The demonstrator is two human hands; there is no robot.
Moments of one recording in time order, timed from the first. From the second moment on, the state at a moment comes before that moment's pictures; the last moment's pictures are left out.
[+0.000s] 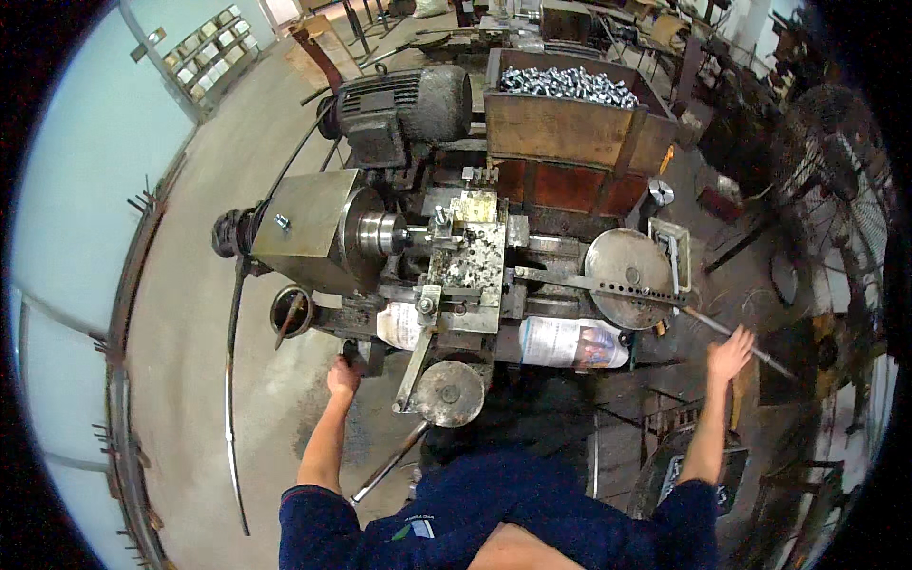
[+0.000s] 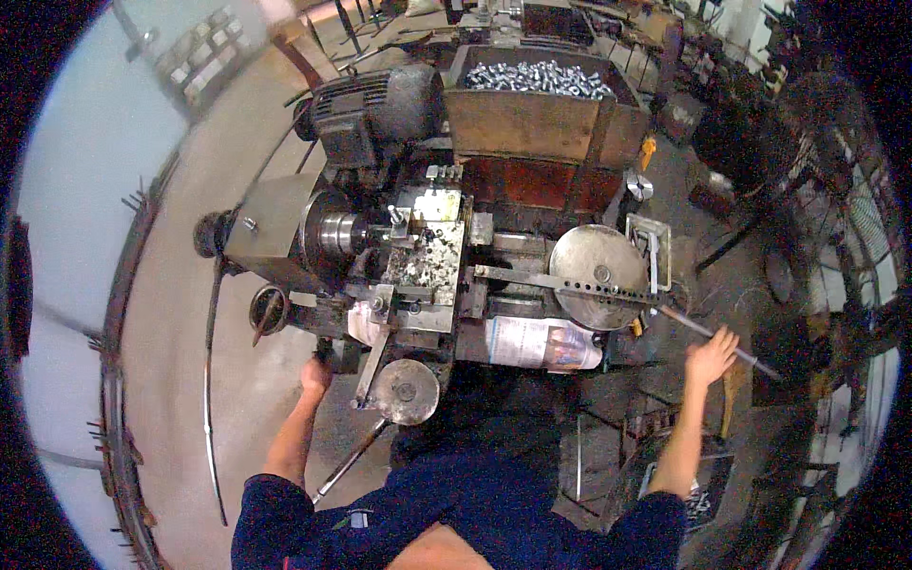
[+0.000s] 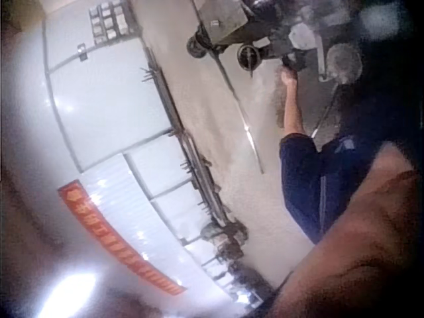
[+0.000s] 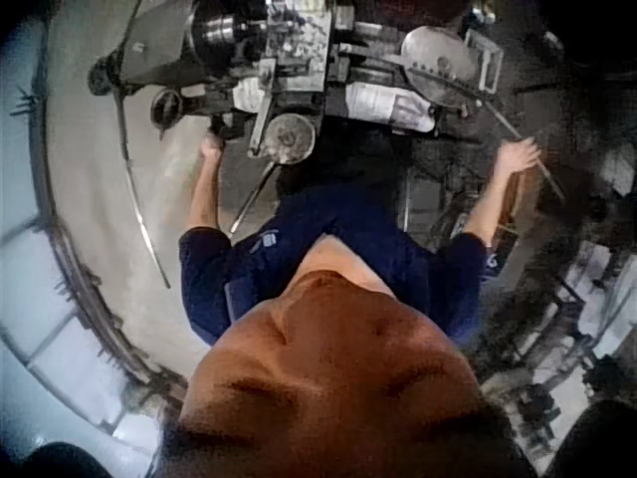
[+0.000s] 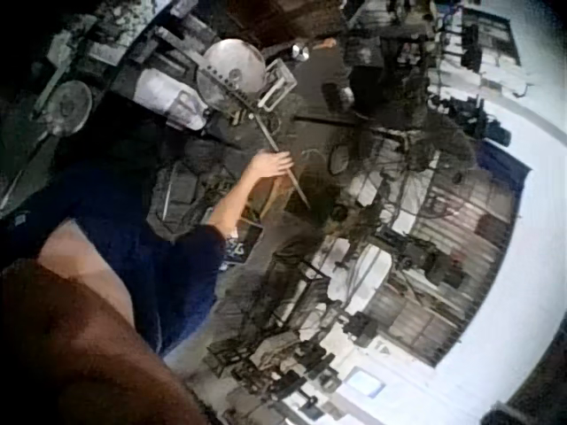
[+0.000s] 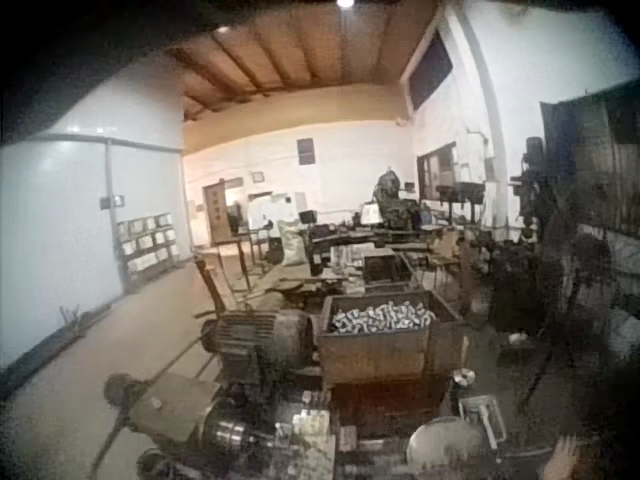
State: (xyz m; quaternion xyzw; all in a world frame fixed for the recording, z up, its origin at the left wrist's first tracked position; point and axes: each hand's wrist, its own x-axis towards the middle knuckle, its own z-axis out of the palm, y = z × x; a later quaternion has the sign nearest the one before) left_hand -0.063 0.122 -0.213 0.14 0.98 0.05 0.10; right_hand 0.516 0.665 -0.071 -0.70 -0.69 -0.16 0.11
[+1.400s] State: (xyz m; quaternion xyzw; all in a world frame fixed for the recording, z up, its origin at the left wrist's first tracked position) left_hand -0.095 0.014 -0.007 0.11 0.88 0.44 0.13; right_hand 0.043 0.452 0.082 0.04 -0.99 -0.11 0.04
